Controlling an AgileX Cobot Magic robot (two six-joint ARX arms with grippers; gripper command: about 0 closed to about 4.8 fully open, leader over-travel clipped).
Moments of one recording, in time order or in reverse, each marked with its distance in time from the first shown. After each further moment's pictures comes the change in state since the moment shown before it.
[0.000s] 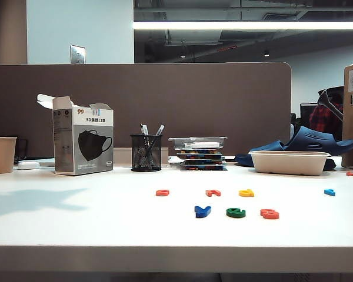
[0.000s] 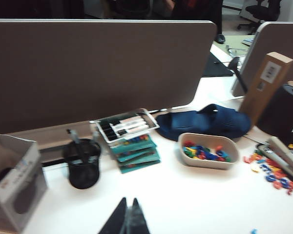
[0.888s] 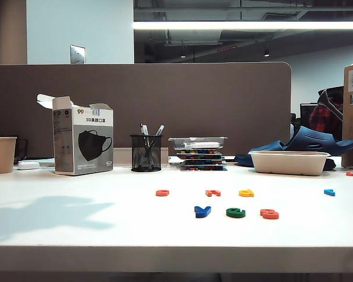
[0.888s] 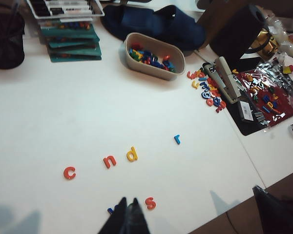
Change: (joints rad) left arm -0.203 0.003 0.000 -0.309 0.029 -0.336; right arm 0.000 0.000 0.095 -0.111 -0.002 0.126
